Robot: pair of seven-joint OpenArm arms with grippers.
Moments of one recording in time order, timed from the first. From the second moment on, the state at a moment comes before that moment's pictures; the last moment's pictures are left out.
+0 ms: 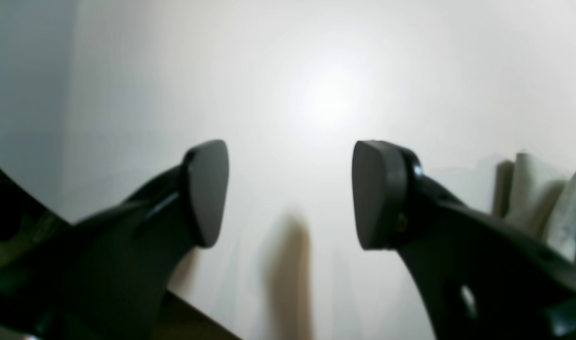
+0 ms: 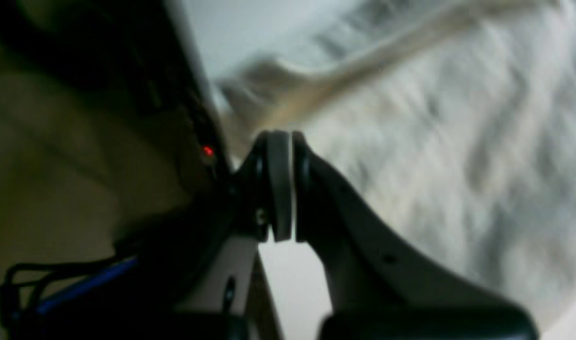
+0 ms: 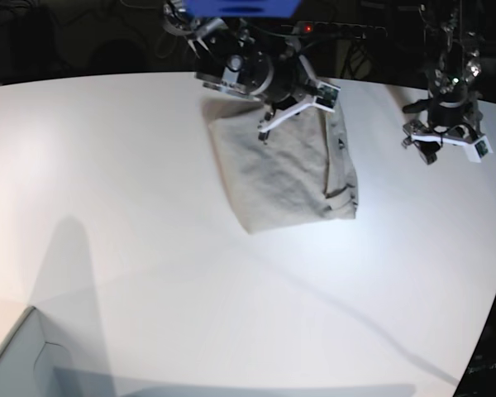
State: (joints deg) left arm 22.3 -15.9 -9.6 90.2 -34.9 17.0 14.9; right arm -14.2 -4.2 -33.3 91.2 -27.9 37.5 -30.4
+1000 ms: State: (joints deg) left arm 12.1 -13.8 8.7 93.9 -48.4 17.9 14.8; right arm -13.6 -2.6 -8.4 99.6 -27.5 37.5 -31.0
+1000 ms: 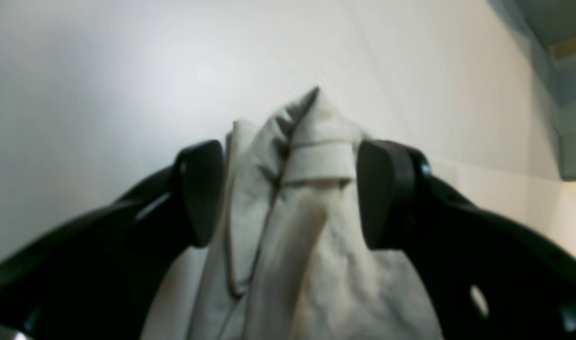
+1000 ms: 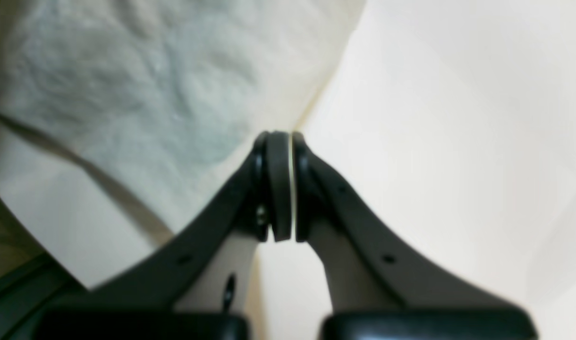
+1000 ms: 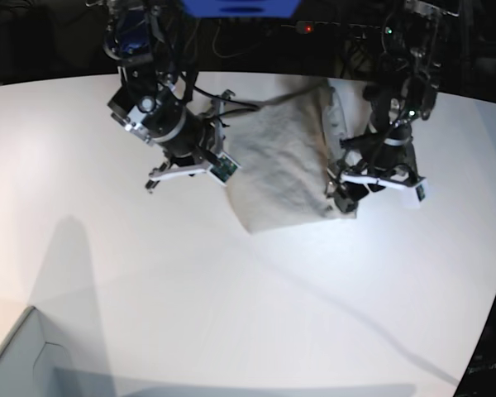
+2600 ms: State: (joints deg) left arm 13.1 -15.6 9.3 82.9 -60.3 16.7 13.4; right arm -15.2 -1.0 -8.4 99.7 -27.8 37.5 -31.0
